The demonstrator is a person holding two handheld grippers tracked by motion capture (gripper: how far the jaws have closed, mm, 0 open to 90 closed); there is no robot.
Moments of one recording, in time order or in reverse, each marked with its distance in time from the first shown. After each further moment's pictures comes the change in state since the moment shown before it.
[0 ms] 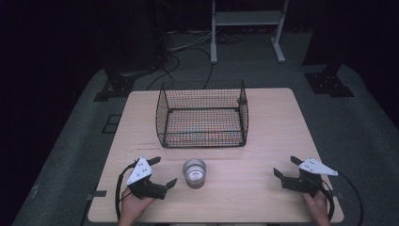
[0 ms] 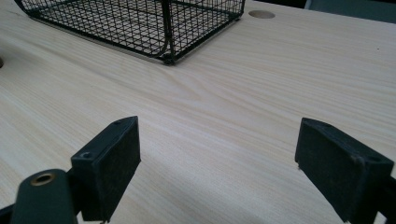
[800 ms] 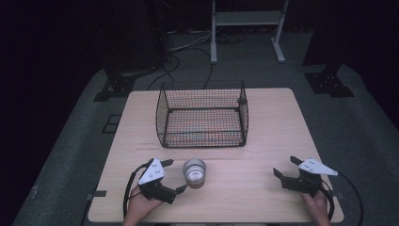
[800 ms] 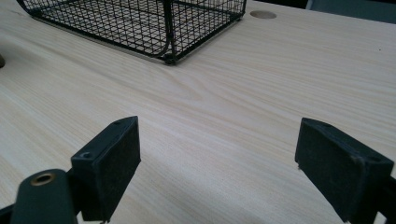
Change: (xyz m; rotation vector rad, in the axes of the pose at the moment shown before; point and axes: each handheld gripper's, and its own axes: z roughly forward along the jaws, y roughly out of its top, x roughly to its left) left arm -0.016 0.011 0.021 0.055 -0.119 0.061; right arm 0.000 0.000 0.000 -0.001 0.004 -0.005
